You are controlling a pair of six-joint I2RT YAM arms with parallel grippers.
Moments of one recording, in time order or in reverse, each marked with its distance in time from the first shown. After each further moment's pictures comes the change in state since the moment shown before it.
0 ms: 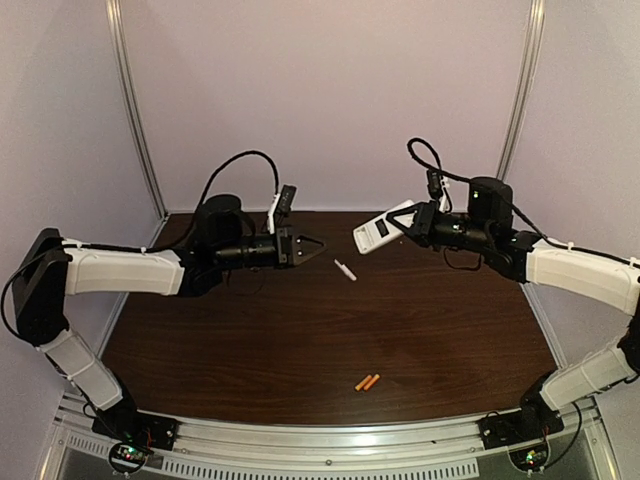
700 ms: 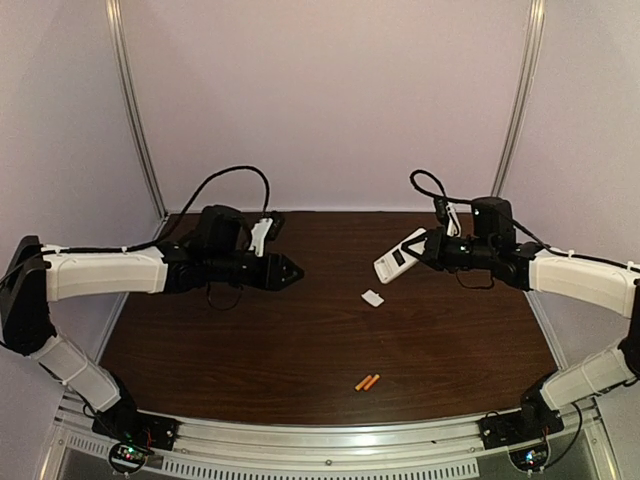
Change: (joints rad) left arm 0.031 -0.105 -0.012 -0.547 -0.274 0.343; right arm -0.097 -0.013 -0.104 -0.137 -0.006 -0.126
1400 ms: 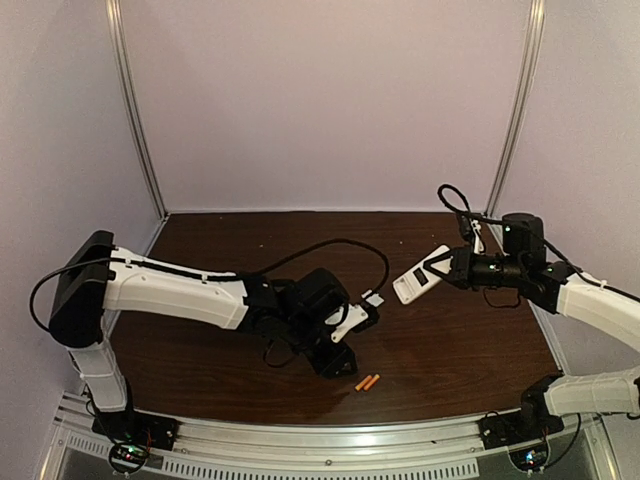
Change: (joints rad) left arm -0.435 0.326 0.282 -0.391 -0.101 0.243; right arm -0.082 -0.259 -0.152 -0.140 -0.145 -0.057
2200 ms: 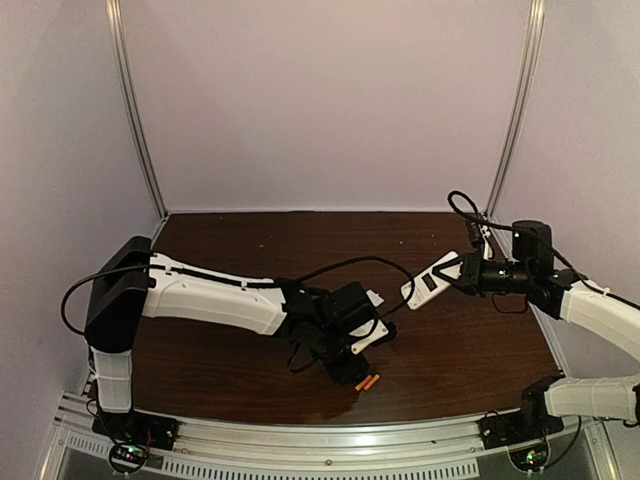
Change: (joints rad) left arm -0.062 0.193 0.213 -0.161 -0.087 0.068; right arm -0.096 -0.046 -0.064 0.000 -0.114 0.008
